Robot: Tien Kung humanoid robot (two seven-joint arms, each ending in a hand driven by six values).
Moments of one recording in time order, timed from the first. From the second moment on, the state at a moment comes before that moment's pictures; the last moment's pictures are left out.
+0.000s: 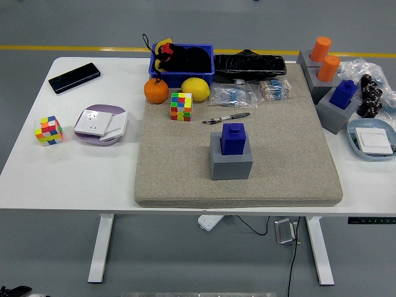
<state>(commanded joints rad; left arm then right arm) -0.29 0.19 -0.04 -0.19 0.20 -0.11 0.21 0.02 -0.35 1.98 1.09 -1.48 0.15 0.12</state>
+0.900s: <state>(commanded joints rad) -0.29 0.19 -0.04 -0.19 0.21 -0.11 0.22 0.02 -0.36 1.97 1.09 -1.48 0.15 0.13</state>
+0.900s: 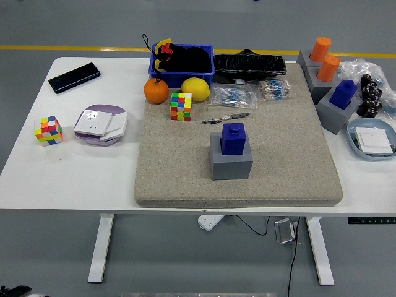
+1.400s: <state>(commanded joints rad) -0.29 0.19 -0.03 -0.19 0.20 -0.11 0.21 0.02 -0.35 1.98 1.09 -1.49 0.15 0.12</state>
